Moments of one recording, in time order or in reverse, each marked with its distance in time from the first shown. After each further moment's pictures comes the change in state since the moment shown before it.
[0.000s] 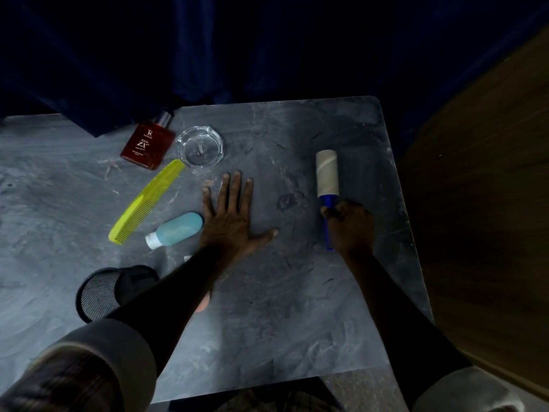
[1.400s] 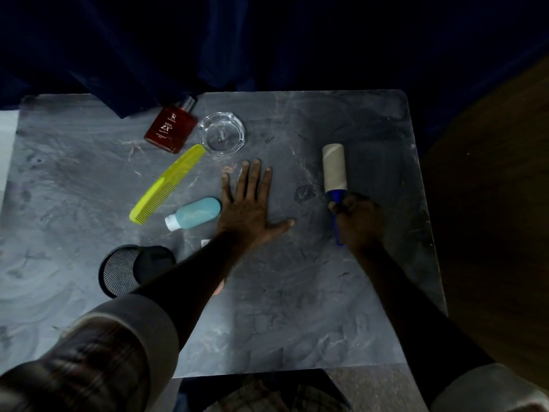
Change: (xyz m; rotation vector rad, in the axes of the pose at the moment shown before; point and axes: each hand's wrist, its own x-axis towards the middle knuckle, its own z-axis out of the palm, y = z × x) left_hand 0.001 -0.001 0.004 -0.003 0.034 0.002; right_hand -0.007 -0.013 0.004 -0.023 -0.054 -0.117
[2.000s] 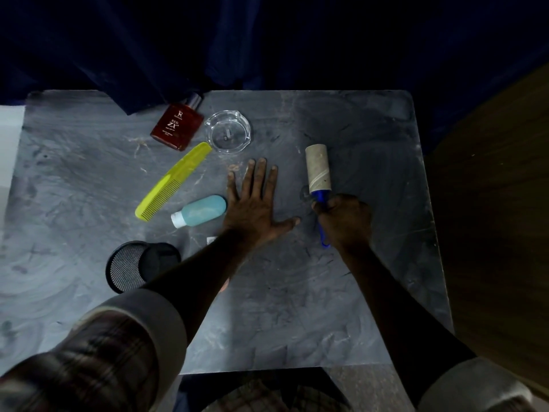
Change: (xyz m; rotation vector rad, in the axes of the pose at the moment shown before) left_hand 0.000 -0.002 0.005 -0.025 0.035 0.001; right_hand -0.014 -0.036 0.011 -0.157 0.003 0.020
